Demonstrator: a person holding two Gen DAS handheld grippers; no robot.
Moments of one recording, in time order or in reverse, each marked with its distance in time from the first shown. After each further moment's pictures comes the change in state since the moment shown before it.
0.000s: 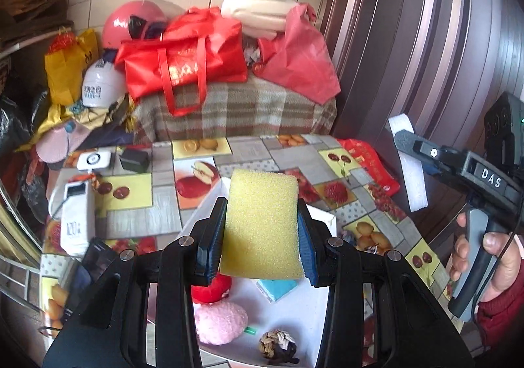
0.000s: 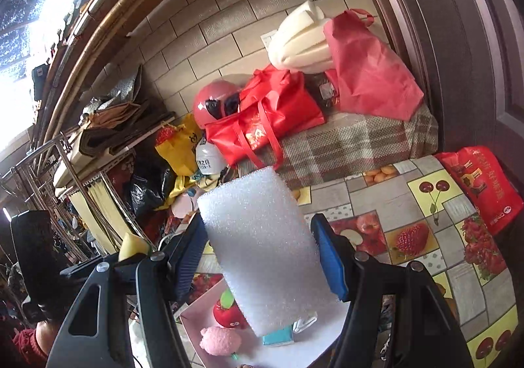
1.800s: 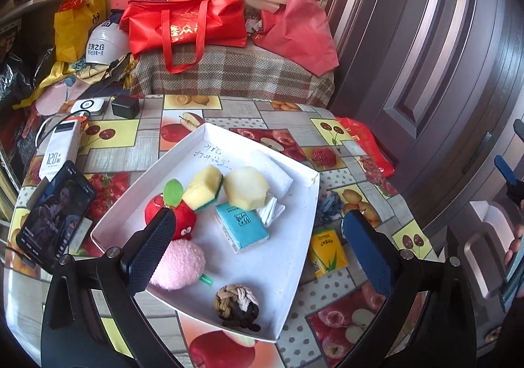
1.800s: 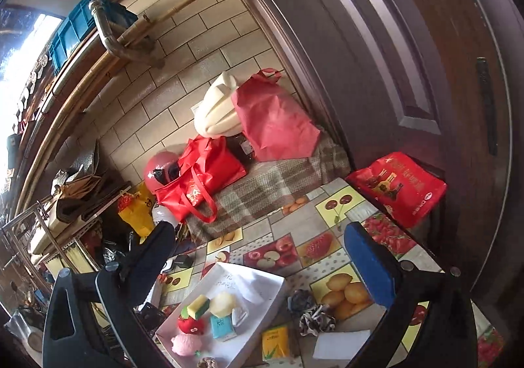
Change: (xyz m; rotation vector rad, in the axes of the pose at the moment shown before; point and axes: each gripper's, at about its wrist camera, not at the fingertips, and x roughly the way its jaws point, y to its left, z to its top) left arm -0.011 -0.040 -0.072 -0.081 0.036 -0.002; right arm -0.181 -0.074 -0.035 0.142 -0.304 -0.225
